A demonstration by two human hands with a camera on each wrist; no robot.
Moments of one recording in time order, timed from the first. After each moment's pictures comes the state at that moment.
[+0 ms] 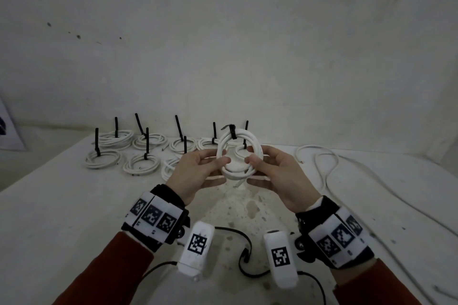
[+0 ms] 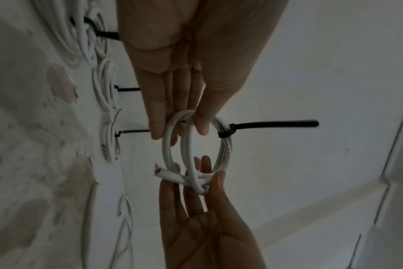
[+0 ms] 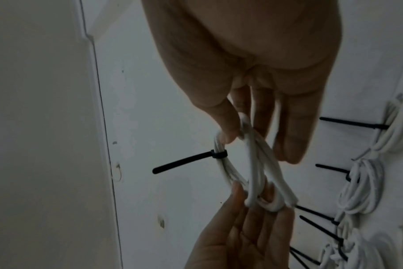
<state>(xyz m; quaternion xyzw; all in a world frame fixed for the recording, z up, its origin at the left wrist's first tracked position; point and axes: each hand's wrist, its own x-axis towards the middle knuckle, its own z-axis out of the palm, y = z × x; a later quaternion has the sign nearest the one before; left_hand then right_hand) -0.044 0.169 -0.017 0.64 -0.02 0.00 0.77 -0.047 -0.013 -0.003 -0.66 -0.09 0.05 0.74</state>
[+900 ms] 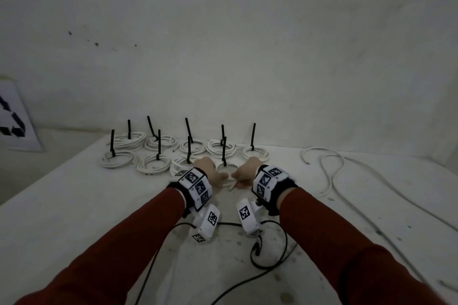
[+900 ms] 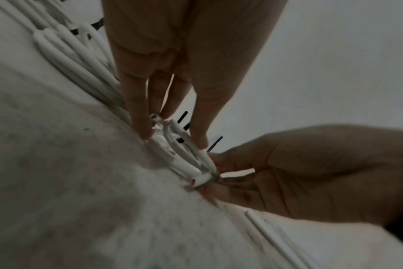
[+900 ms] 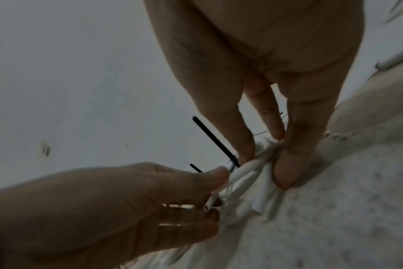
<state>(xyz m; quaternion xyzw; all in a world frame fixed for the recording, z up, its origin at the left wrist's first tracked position) 0.026 0.190 -0.053 0.95 0.08 -0.03 0.30 0.056 0.045 -0.054 -0.86 0.01 0.17 0.48</state>
